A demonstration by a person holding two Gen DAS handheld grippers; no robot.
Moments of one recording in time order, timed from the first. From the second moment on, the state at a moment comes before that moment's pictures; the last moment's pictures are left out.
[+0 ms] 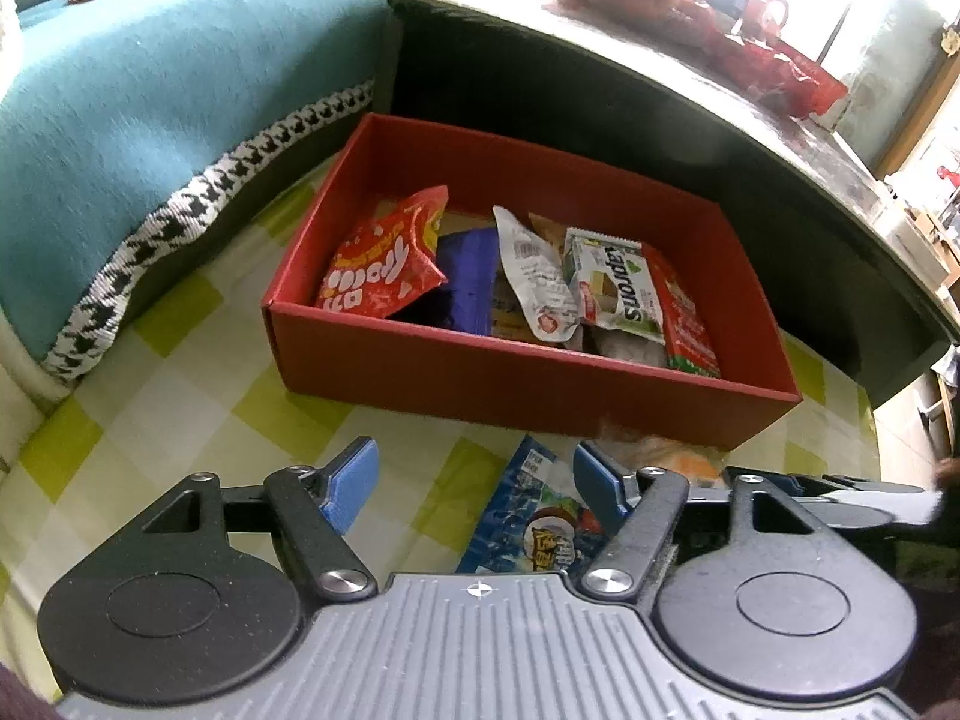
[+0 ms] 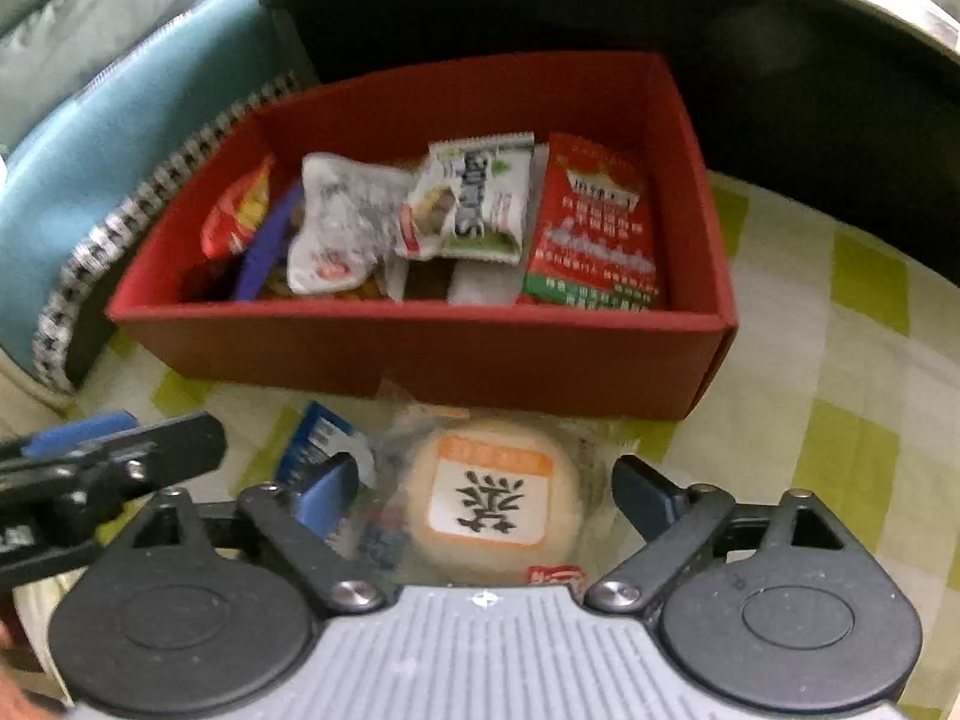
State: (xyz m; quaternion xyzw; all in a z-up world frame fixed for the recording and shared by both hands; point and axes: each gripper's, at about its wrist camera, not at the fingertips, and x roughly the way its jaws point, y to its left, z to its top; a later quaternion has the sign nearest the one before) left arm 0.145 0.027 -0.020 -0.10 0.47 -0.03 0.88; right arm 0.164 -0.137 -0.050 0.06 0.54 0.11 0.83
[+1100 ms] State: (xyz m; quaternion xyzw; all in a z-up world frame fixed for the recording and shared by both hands) left arm 0.156 -0.015 -0.061 -0.08 0.52 -0.08 0.84; right arm 0.103 -0.199 -0.019 0.01 0.53 0.11 0.84
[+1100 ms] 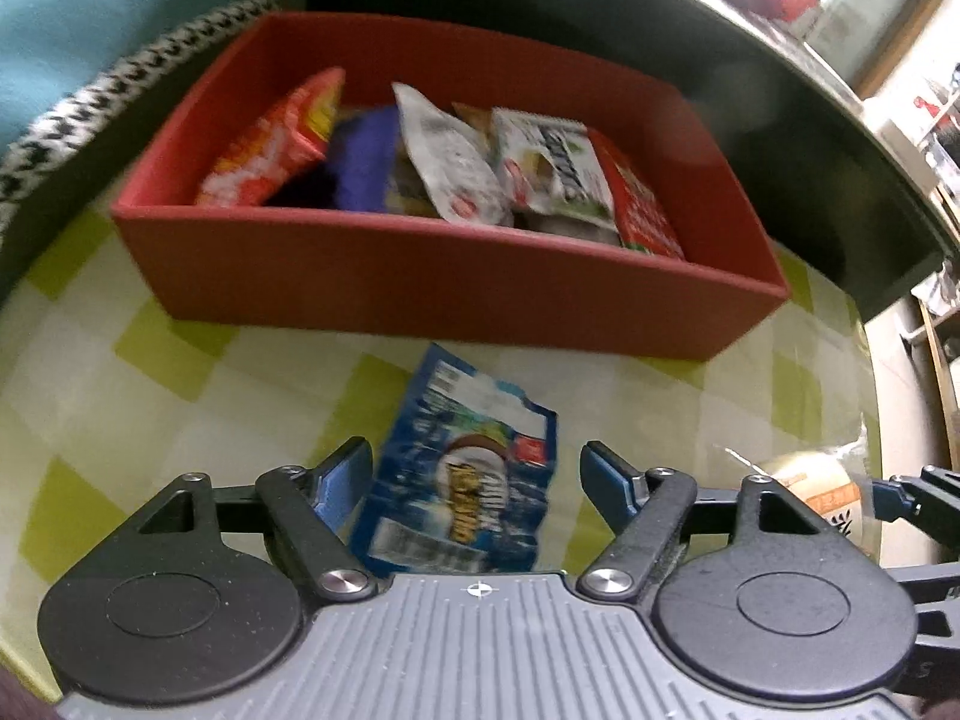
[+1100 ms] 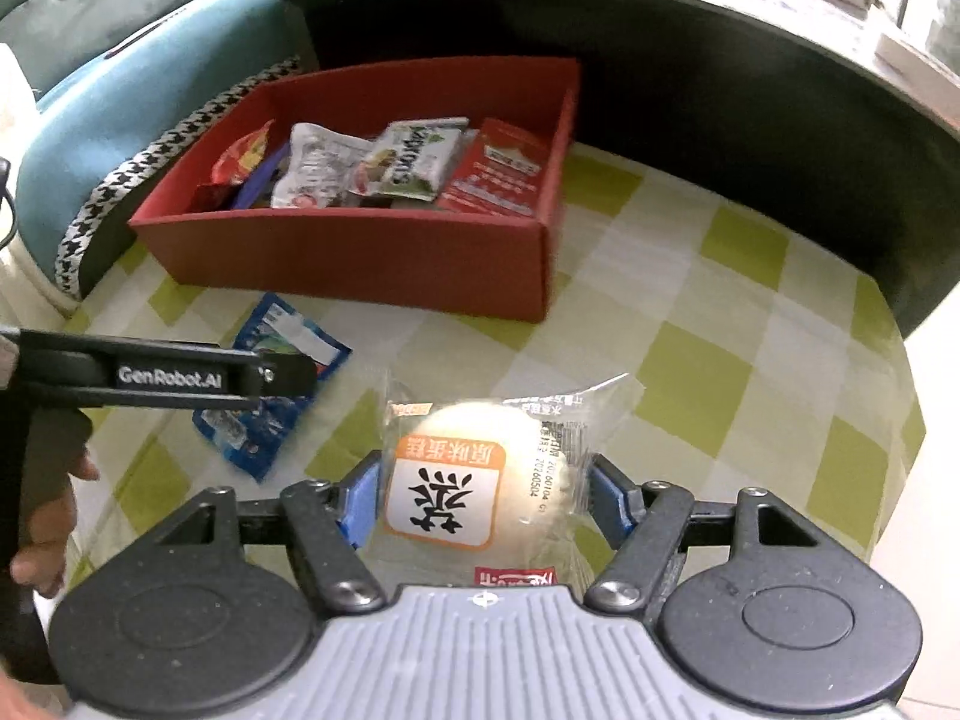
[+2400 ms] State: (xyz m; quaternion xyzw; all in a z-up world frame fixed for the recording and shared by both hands) left arm 0.123 -0.015 -0.018 -0.03 0.47 -0.06 0.88; right arm 0.102 -0.170 0.015 0.01 0.48 0.12 0.87
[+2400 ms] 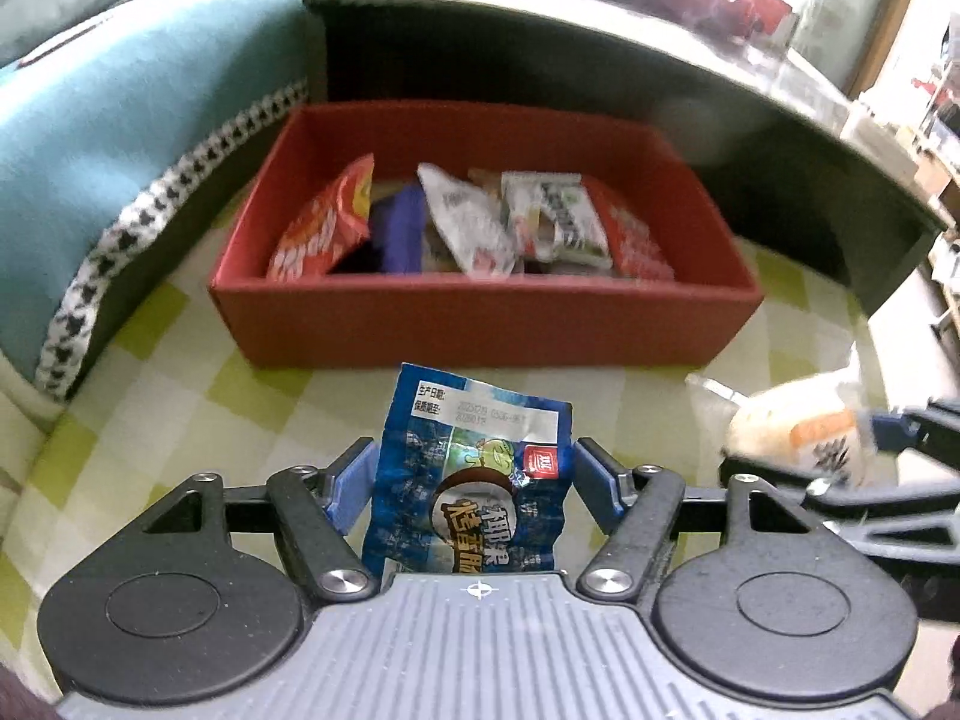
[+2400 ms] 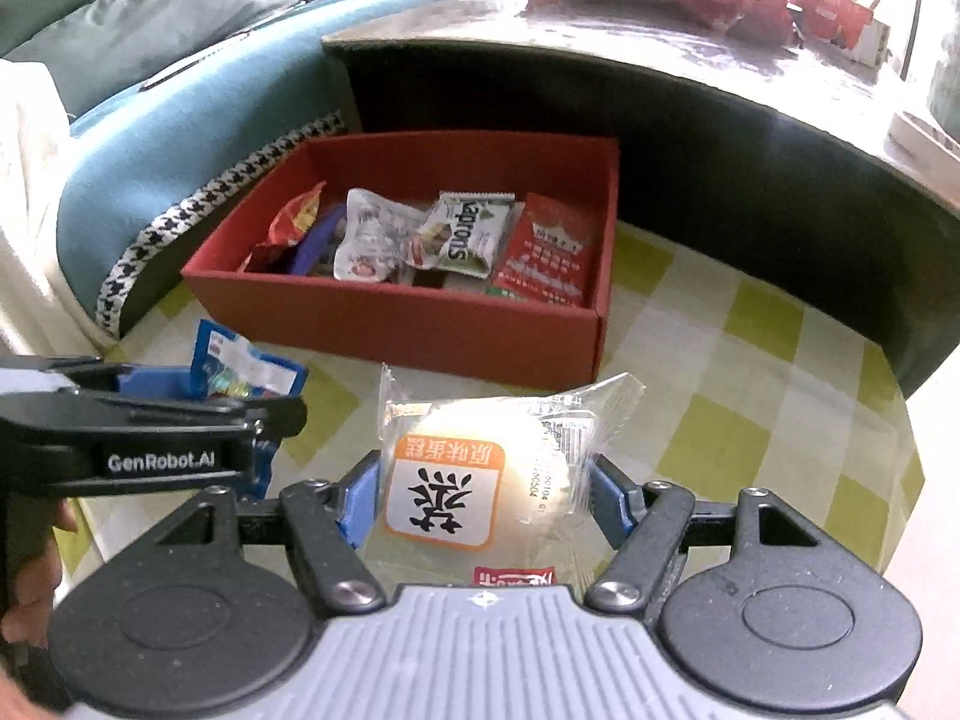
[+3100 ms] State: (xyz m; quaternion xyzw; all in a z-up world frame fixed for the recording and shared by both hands) left arm 0.156 -0.020 0.010 -0.04 0.43 -0.04 0.90; right arm 0.129 -0.175 0.025 0.04 0.43 0.11 0.89
